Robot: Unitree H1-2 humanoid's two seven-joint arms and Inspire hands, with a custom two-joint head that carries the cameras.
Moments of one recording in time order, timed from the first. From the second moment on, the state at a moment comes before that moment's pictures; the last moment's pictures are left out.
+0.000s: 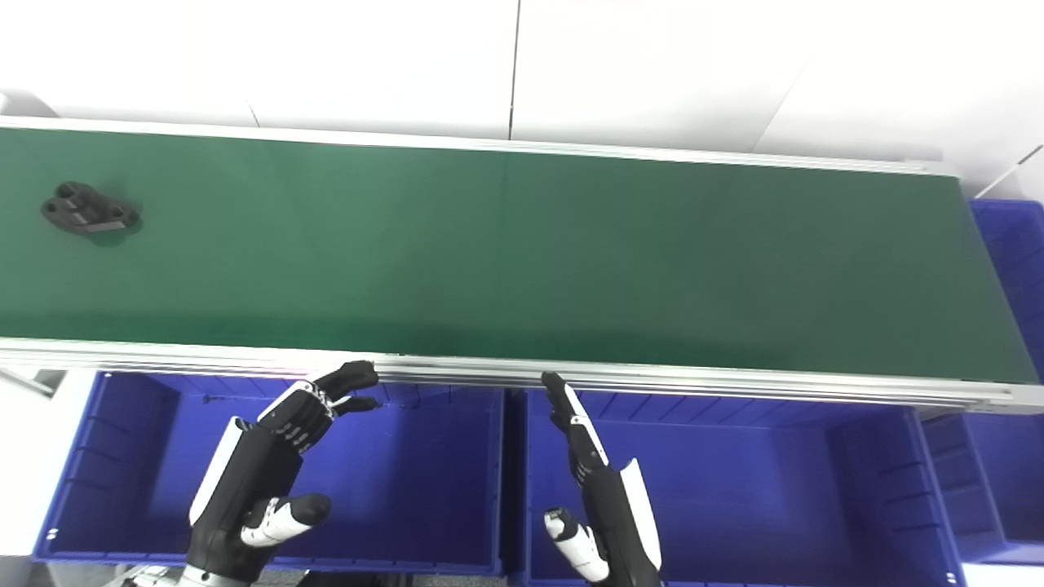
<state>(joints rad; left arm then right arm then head) 0.65 0.10 -0.26 -0.33 0.03 -0.38 -0.15 0.65 -0.07 0.36 -0.25 -0.17 -0.38 0.01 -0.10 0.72</state>
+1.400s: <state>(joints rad) 0.65 0.10 -0.25 -0.33 0.03 -0.38 -0.15 0.65 -0.07 0.36 -0.25 -0.18 -0.38 0.02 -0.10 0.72</state>
